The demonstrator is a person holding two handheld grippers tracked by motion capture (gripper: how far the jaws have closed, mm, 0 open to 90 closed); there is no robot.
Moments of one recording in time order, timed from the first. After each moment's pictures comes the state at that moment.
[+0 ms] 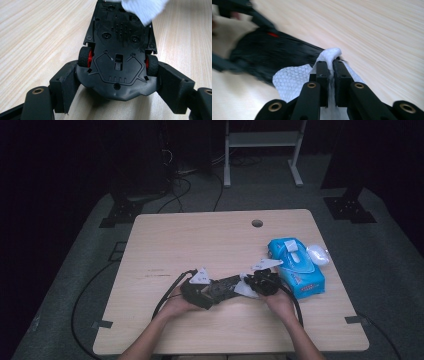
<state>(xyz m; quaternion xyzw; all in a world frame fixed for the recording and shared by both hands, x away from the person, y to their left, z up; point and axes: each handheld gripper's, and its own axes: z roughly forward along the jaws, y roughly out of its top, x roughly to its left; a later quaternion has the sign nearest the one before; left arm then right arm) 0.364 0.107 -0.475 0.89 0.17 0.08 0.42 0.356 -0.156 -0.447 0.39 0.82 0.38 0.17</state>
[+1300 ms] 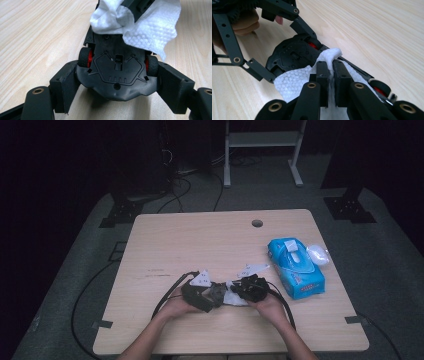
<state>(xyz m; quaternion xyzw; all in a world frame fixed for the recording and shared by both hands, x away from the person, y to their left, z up) 0.359 0.105 -0.474 0.89 0.14 0.06 0.42 0.340 -0.120 -0.444 0.33 0.85 0.39 0.11</state>
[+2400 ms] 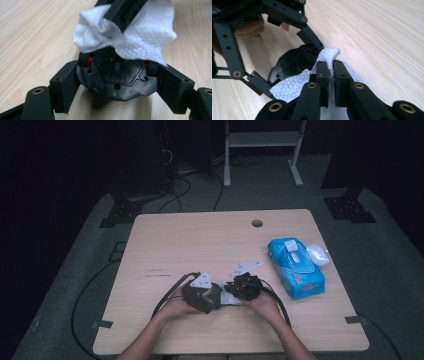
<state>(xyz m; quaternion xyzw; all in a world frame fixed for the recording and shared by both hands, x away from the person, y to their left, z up) 0.357 0.103 -0.473 0.90 0.12 0.06 0.42 0.346 -0.101 -0.442 0.30 0.87 0.39 0.11</state>
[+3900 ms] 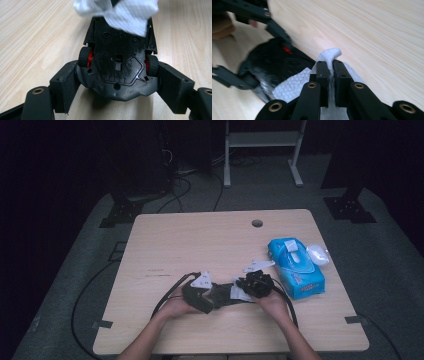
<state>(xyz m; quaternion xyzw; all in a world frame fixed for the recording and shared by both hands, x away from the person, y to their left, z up) 0.358 0.103 -0.473 0.90 0.12 0.06 0.41 0.350 -0.131 -0.445 0.36 0.84 0.39 0.14</state>
